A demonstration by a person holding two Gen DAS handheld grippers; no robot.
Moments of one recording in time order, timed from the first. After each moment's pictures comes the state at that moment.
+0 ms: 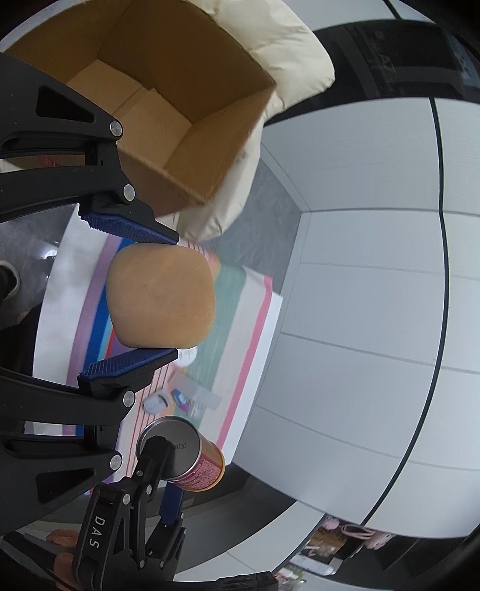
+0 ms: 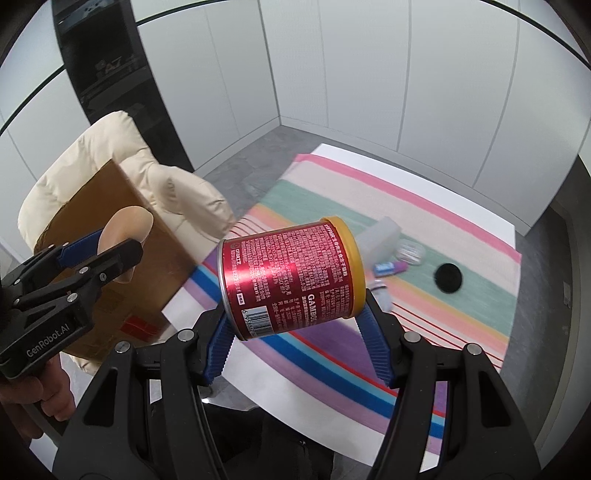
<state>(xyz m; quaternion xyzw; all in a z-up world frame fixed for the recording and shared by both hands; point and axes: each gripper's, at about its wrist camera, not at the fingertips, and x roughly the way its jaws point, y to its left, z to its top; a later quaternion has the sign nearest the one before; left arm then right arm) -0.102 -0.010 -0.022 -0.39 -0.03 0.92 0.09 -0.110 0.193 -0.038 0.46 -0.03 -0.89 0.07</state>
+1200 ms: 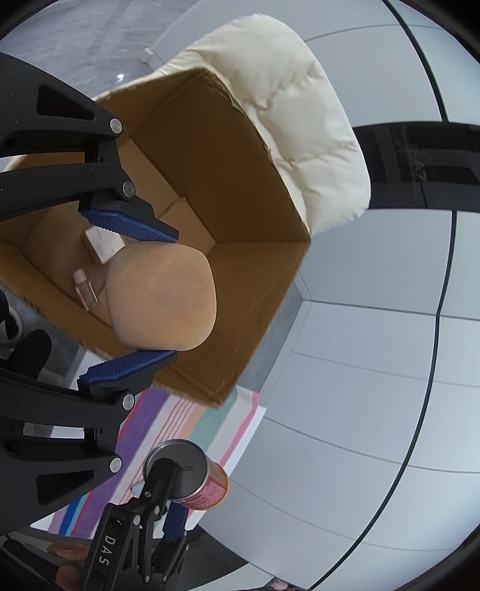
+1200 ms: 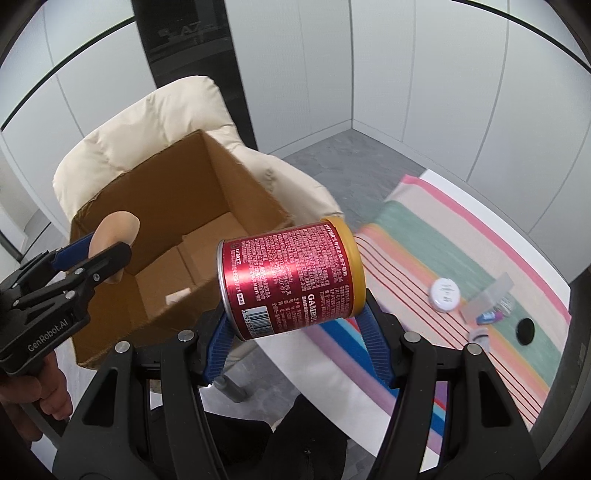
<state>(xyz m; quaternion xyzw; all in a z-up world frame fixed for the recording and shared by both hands) -0.055 -0.162 -0.019 -0.38 -0.07 0.92 -0.06 -0.130 0.031 -0.036 0.45 0.03 -0.88 0.17</state>
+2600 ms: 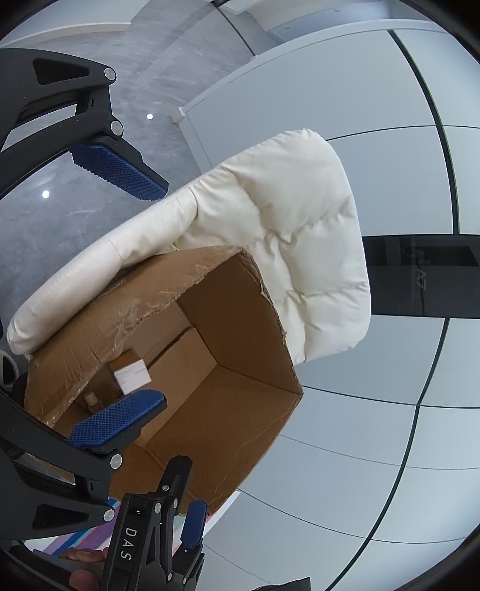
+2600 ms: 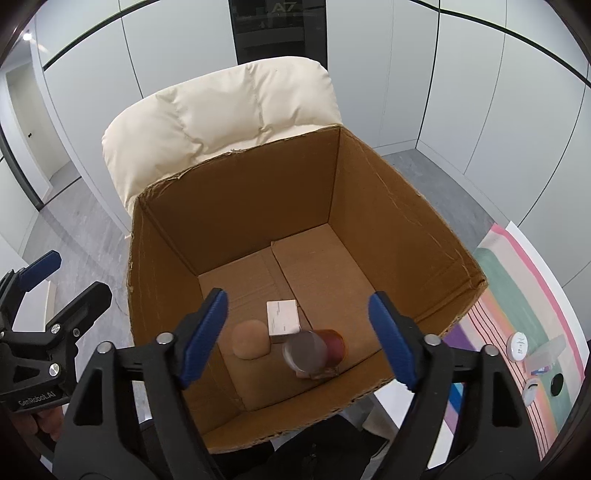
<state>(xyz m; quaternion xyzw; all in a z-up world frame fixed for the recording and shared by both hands) 0.028 -0.296 -0.020 -0.36 -0.09 0.91 -0.20 -0.117 -0.142 -0.044 0.44 0.10 -0.86 0.25</state>
